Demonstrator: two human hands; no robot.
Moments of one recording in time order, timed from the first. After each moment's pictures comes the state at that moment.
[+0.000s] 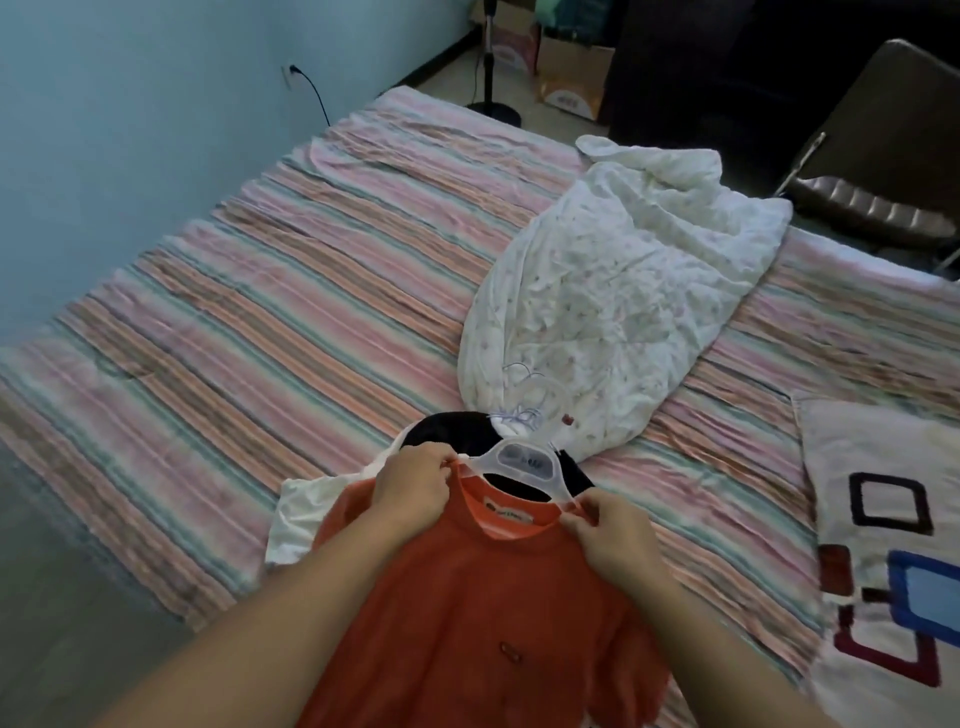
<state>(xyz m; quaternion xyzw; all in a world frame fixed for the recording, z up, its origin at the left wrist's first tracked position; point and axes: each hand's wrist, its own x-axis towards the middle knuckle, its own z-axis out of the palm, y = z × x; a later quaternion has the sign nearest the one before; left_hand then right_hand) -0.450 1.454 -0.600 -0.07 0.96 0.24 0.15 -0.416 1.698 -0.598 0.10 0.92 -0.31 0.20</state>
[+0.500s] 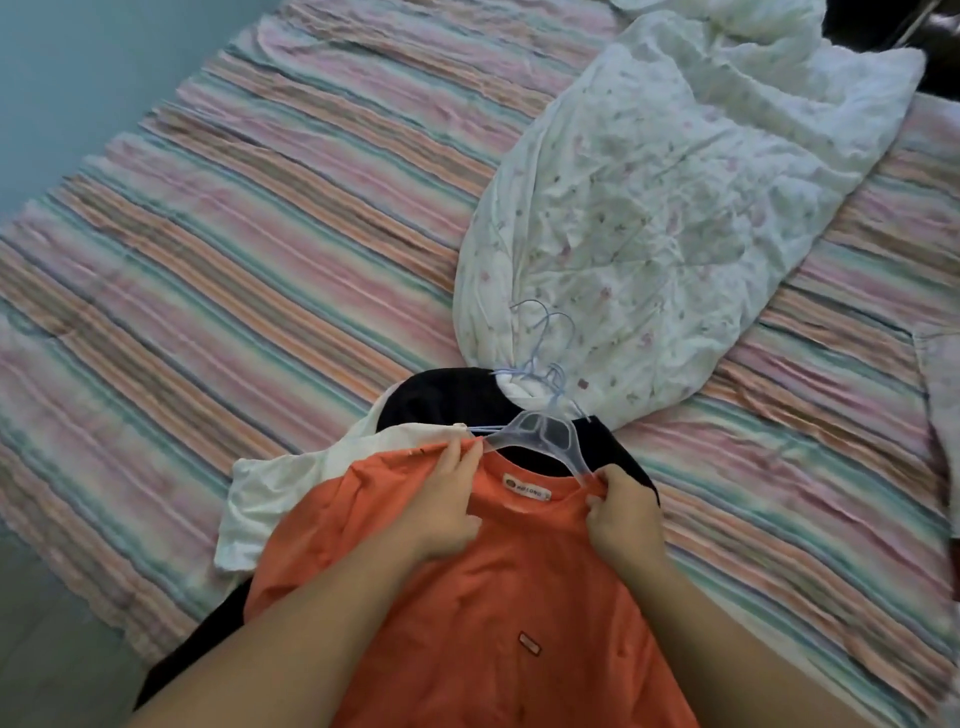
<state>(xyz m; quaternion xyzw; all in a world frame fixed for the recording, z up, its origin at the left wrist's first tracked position) -0.467 1.477 -0.777 0.00 0.90 0.28 0.35 -0.465 1.700 -0.786 0.17 0.92 -0.27 0.21</state>
